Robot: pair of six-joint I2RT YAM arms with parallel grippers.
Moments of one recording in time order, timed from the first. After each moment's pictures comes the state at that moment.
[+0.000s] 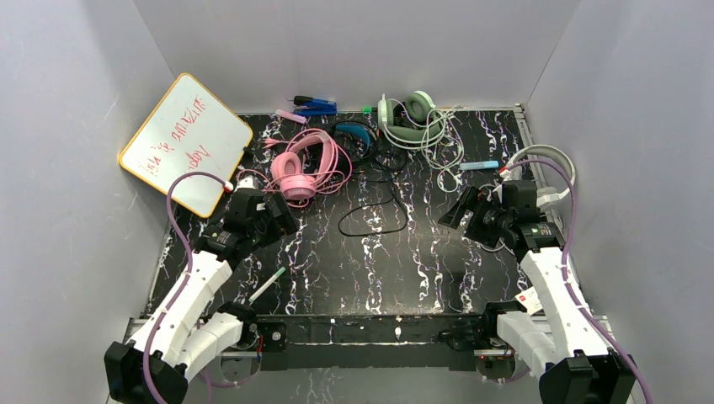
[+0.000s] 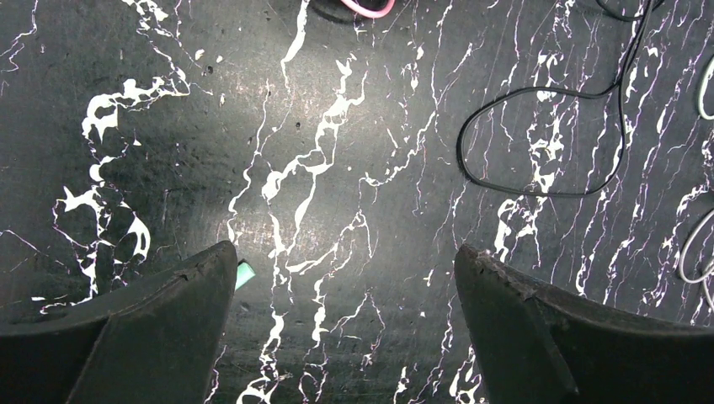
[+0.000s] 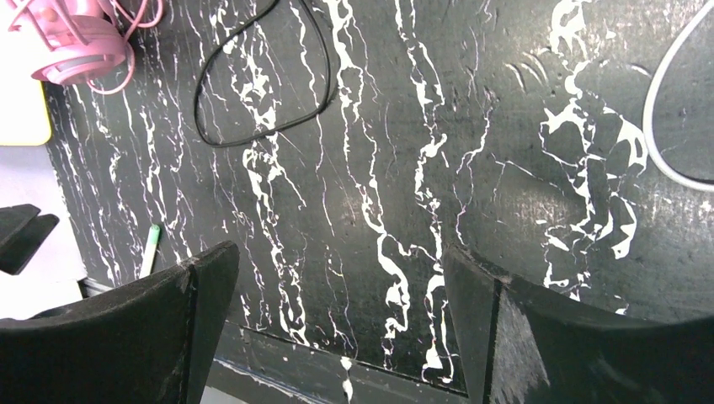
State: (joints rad) left arm -0.34 0.89 0.74 -0.69 -0.10 -0.68; right arm 0.10 0.87 0.74 -0.68 -0.34 0.55
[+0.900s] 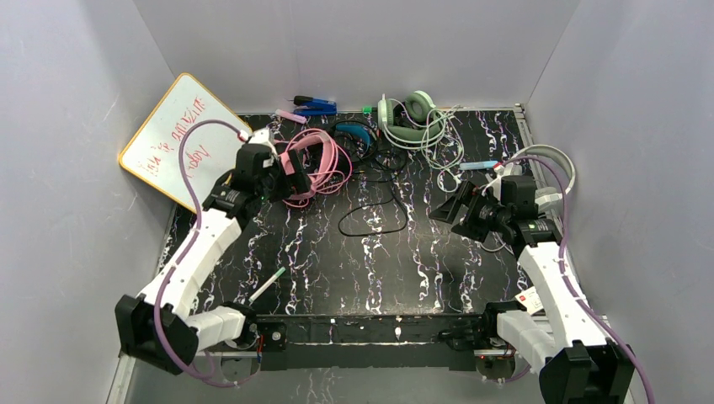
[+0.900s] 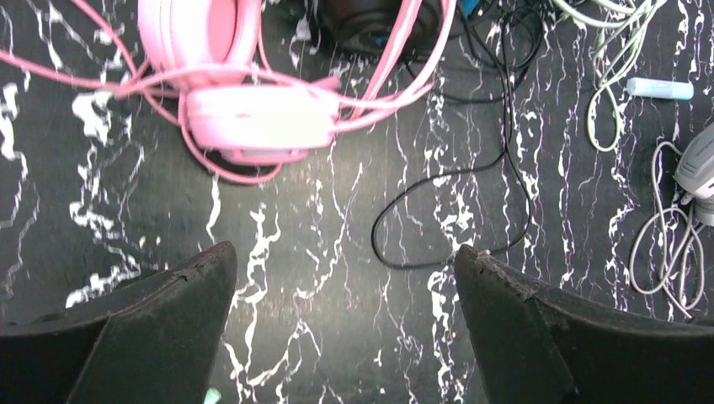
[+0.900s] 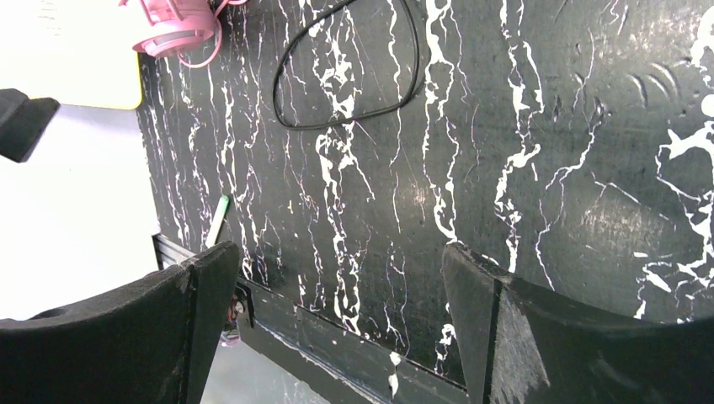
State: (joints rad) left arm -0.34 1.13 1.01 -0.53 -0.06 -0.51; right arm 0.10 0.90 0.74 -0.60 -0.52 0.61
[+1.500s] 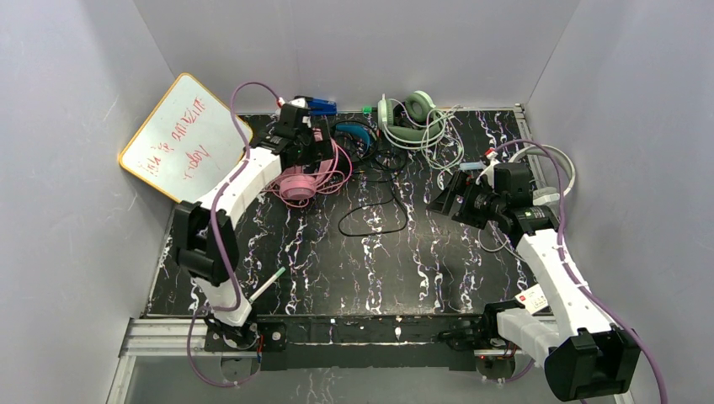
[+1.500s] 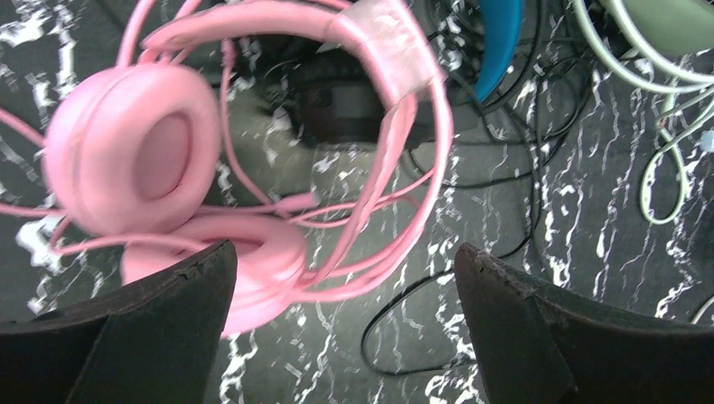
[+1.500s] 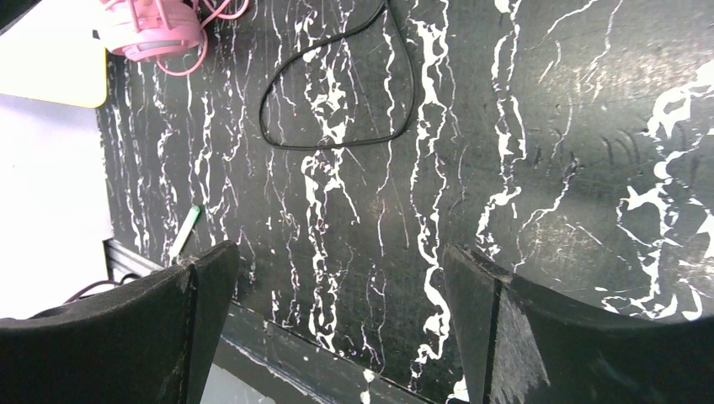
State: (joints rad) left arm -0.37 1.69 1.46 -0.54 -0.12 -0.45; right arm 0.18 0.99 0.84 -0.59 -0.43 0.54
